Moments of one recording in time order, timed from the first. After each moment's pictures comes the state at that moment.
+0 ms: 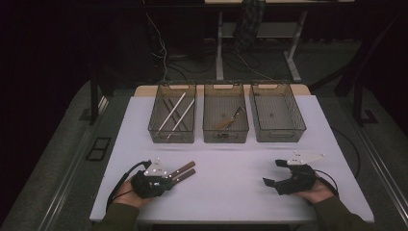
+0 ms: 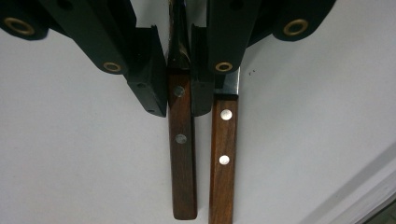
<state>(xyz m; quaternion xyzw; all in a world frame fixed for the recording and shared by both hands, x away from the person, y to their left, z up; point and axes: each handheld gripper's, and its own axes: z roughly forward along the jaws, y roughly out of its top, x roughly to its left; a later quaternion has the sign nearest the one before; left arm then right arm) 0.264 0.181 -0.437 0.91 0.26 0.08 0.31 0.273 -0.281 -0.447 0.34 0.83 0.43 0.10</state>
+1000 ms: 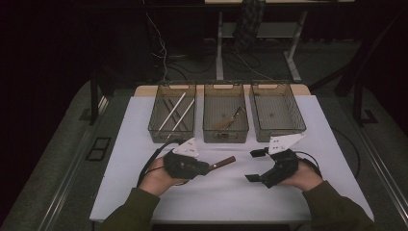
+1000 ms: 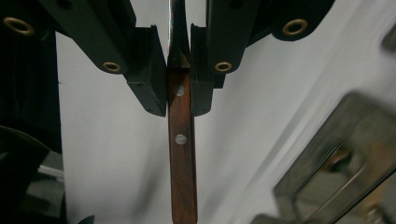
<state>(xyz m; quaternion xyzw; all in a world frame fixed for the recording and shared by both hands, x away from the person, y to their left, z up) 0.301 0.085 -0.381 0.91 0.12 0.02 0.39 0.297 -0.224 -0.388 0.18 0.87 0.46 0.02</state>
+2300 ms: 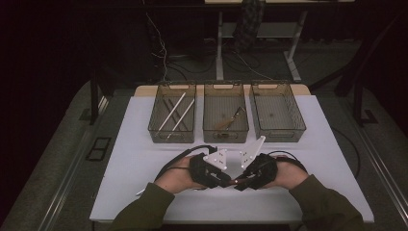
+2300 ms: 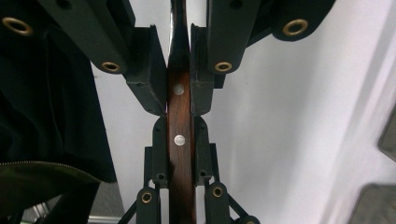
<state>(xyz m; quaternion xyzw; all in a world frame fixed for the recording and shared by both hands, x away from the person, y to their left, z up) 0.294 0.031 -0.383 0.93 0.00 -0.02 0.36 0.298 -0.170 -0.395 0.04 0.95 0.31 -0.07</state>
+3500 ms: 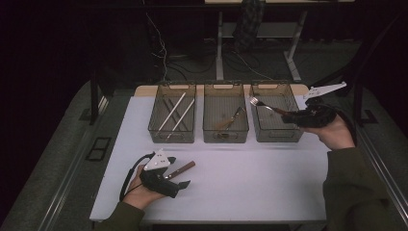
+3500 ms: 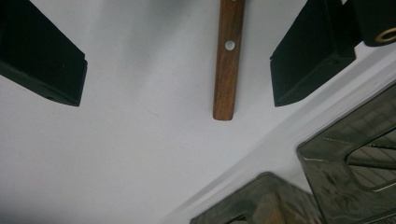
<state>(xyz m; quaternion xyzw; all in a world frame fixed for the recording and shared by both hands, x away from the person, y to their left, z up) 0.275 0.160 -0.429 0.85 0.26 0.10 0.45 0.386 -0.320 -0.319 0.37 0.83 0.39 0.12</state>
